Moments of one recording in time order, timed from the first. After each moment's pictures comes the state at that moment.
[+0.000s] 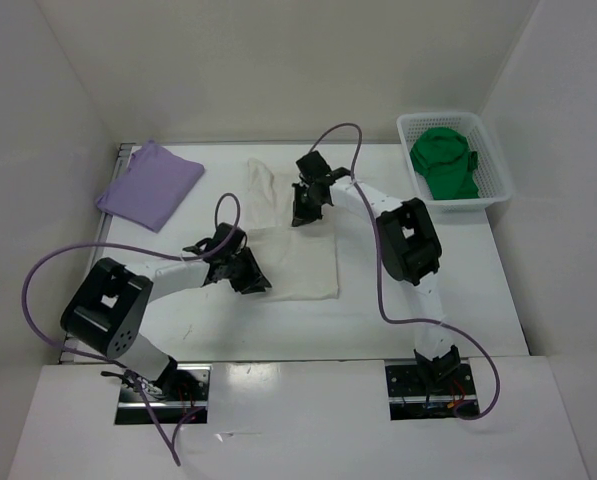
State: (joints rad) left arm -0.47 1.56 0.72 -0.17 0.26 -0.97; right arm 0.53 2.24 1.78 -0.58 -0.19 0.55
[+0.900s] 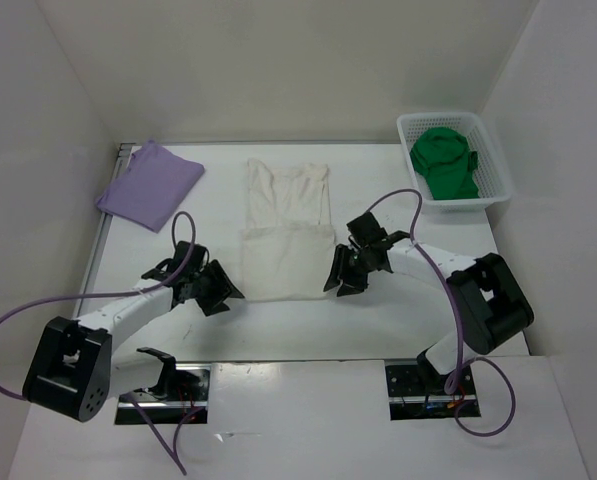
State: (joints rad) left arm -0.28 1.18 0.49 -0.37 0.25 -0.94; right arm 0.49 1.53 0.83 -0.44 -0.34 0.74
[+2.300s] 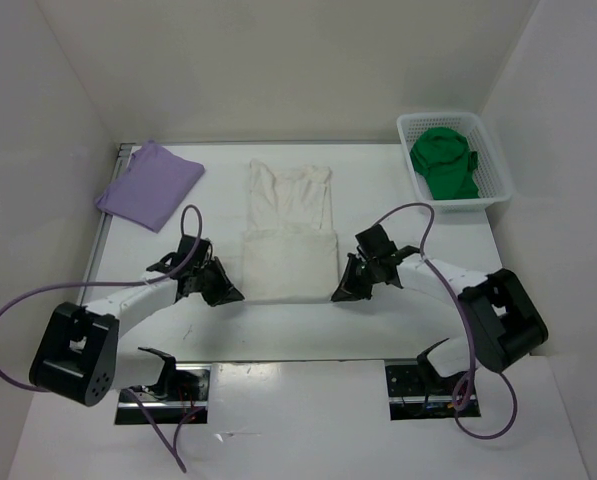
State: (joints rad) left arm -0.28 1.29 0.53 -0.28 0.33 -0.90; right arm 0.49 1.44 0.68 -0.33 -0.36 0.85
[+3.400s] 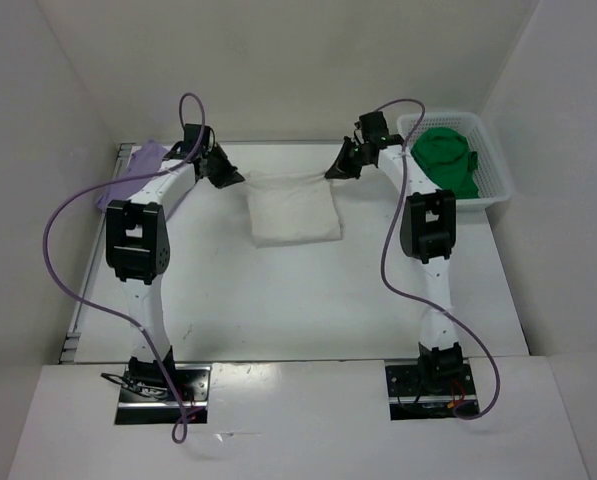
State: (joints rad) left arm -0.10 2.10 1.74 -0.44 0.28 -0.75; right arm 0.19 2.38 2.15 -0.64 -0.45 0.60
